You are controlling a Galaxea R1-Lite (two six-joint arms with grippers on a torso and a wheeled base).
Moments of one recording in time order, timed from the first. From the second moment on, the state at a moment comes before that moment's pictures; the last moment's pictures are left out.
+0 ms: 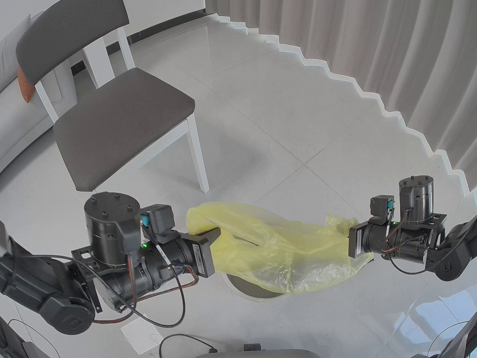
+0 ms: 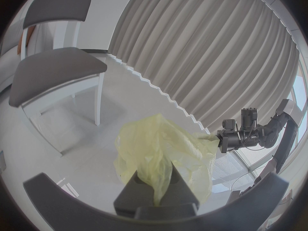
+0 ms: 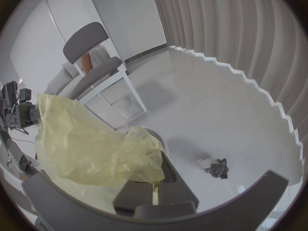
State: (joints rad) left arm -0.71 1.67 -0.52 -0.86 0.04 -0.35; right arm 0.42 1.74 -0.56 -0.69 0.04 0.15
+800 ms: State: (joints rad) left arm -0.70 1.98 -0.38 -1.16 0.04 -0.41; right arm 0.36 2.10 -0.48 -1.00 0.12 0.15
